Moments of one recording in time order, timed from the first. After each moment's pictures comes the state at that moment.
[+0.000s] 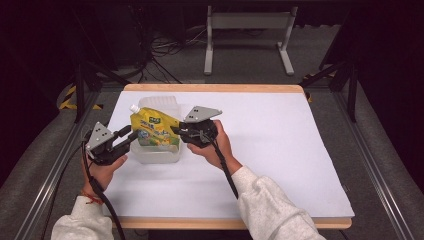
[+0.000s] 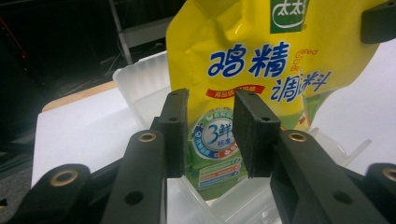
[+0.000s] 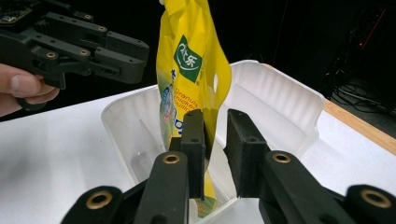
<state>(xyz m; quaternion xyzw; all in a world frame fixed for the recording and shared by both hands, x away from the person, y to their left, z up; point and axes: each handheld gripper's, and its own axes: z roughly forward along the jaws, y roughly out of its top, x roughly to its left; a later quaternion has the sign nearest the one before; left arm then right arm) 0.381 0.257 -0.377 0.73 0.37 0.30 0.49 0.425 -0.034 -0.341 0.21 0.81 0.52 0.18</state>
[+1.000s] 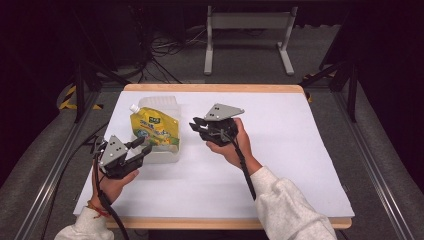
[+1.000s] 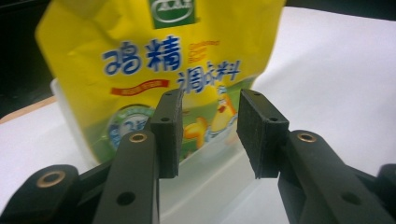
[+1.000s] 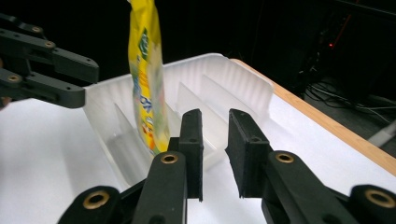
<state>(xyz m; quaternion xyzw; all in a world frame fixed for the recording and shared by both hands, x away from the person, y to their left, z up) 0.350 0.222 -0.381 0.76 0.32 0.28 0.49 0.419 -0.082 -0.328 0.23 0.81 0.50 0.21</state>
